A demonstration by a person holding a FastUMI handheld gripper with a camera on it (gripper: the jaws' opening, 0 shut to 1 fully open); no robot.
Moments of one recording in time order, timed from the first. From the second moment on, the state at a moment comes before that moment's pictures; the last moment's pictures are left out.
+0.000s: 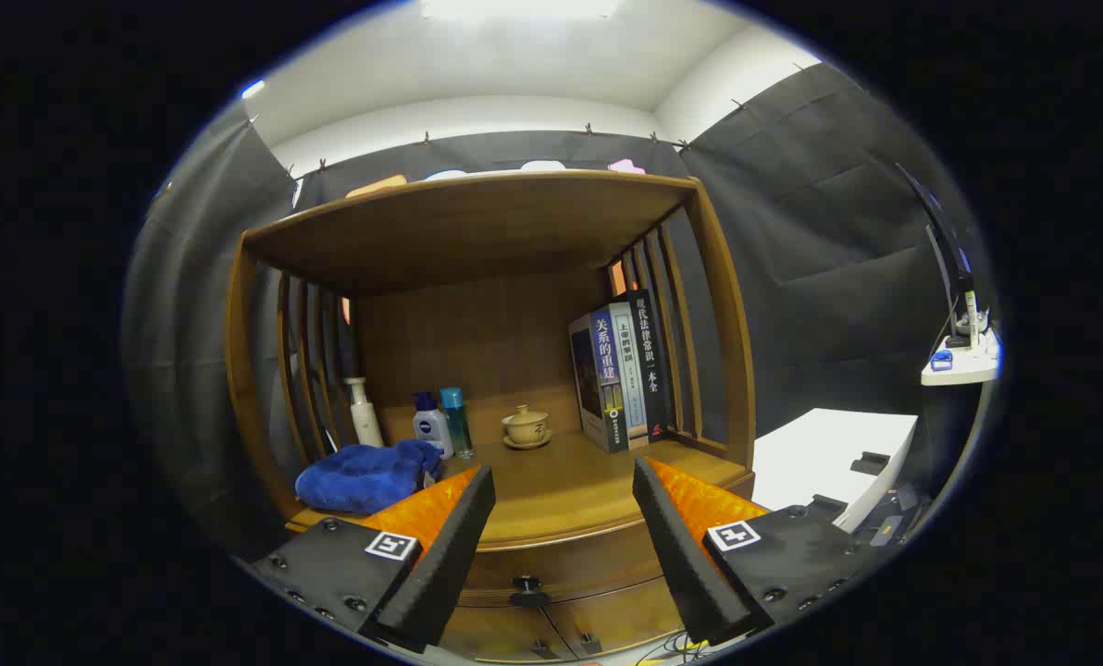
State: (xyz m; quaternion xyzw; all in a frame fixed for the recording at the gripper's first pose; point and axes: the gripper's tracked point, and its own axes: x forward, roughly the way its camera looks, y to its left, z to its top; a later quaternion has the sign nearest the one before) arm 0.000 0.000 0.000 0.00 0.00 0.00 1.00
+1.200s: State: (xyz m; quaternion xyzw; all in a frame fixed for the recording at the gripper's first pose) arm 0.037 0.032 -0.169 -0.04 0.10 0.06 0.99
